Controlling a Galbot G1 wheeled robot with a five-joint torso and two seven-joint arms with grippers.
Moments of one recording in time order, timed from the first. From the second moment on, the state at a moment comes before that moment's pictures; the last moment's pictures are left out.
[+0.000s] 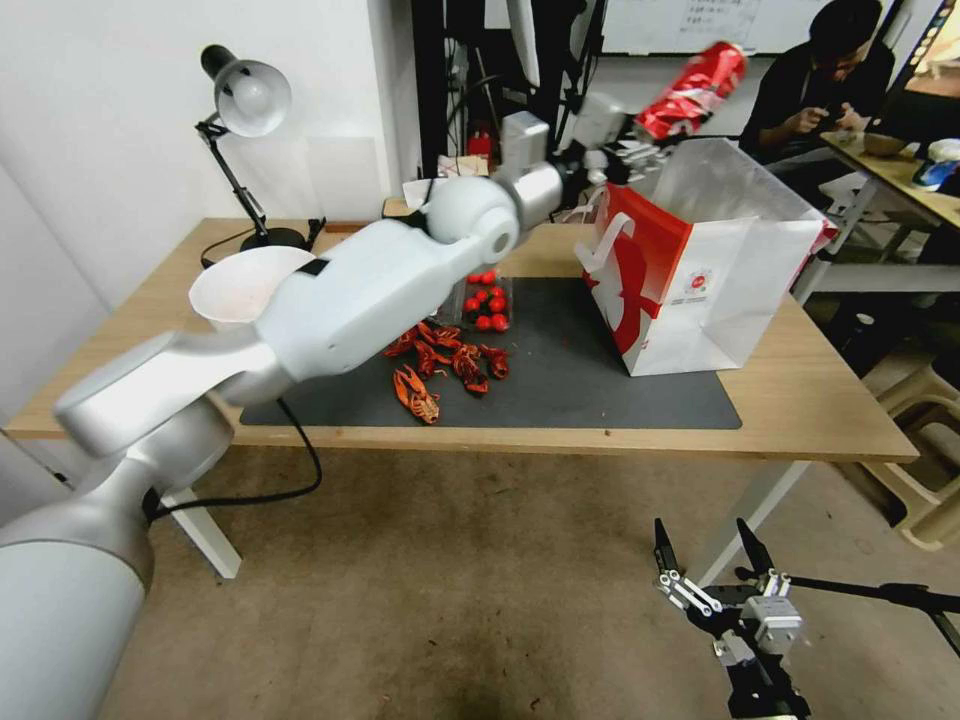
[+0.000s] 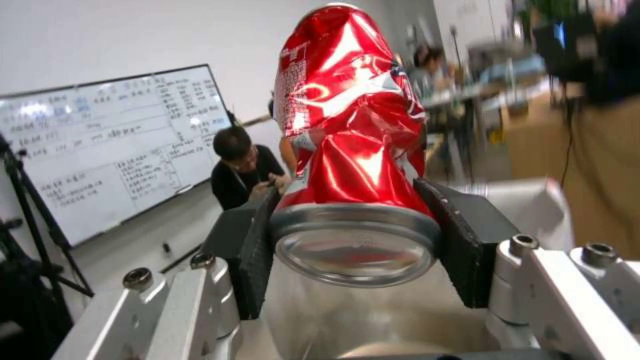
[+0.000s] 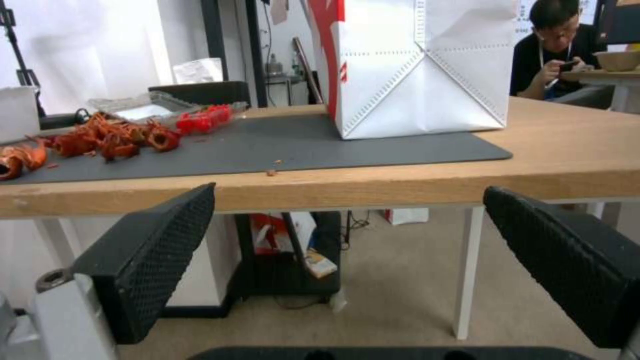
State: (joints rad) left arm -0.27 -1.35 0.73 -1.20 -0.98 0.03 0.14; right arm -1.97 1.21 0.48 2.05 0.26 0.57 0.14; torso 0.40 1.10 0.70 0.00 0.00
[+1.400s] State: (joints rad) left arm -0.13 -1.25 0.72 -1.46 -0.94 0.09 -0.62; right arm -1.95 1.19 0.48 2.05 0.29 0.57 0.14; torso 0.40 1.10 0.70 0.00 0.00
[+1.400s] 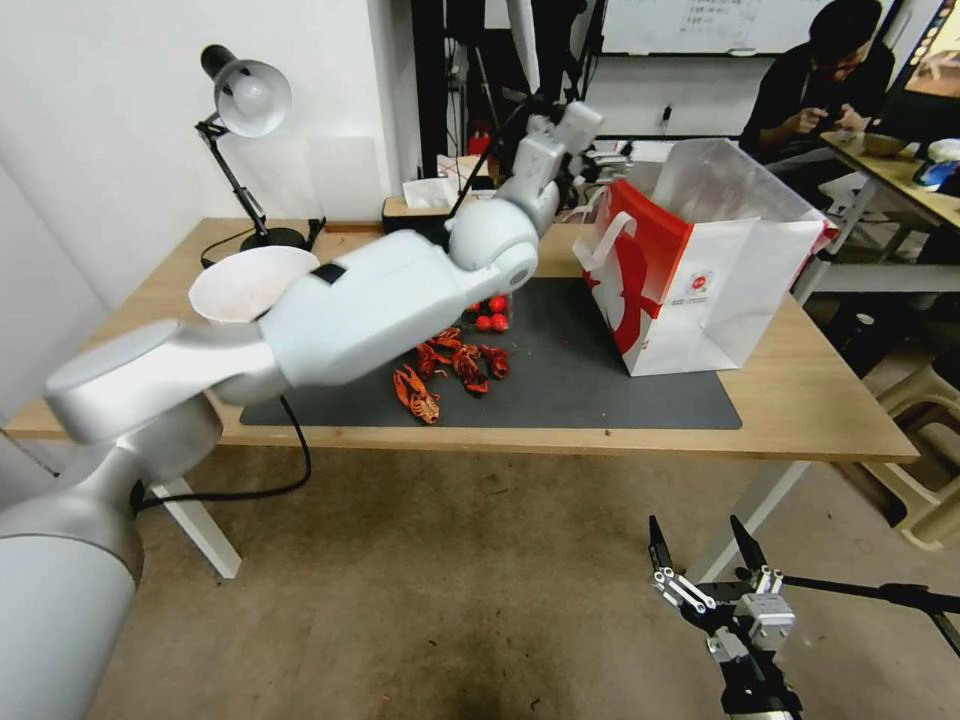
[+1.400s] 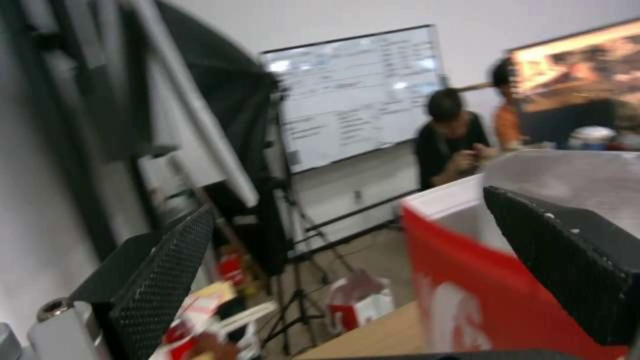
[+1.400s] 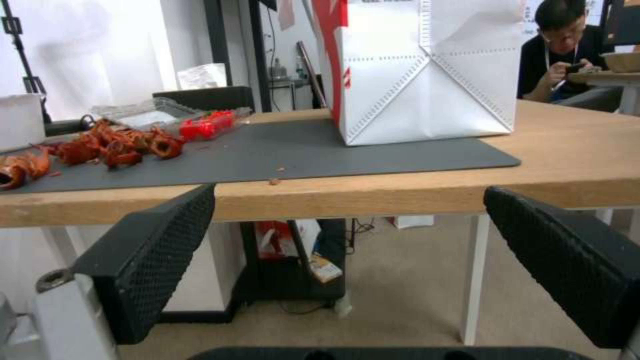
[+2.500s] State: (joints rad) left arm 0.92 -0.92 0.03 -1.93 -0.57 -0.02 -0.57; right arm -1.93 1.16 0.47 2.04 0.32 0.55 0.14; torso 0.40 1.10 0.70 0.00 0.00
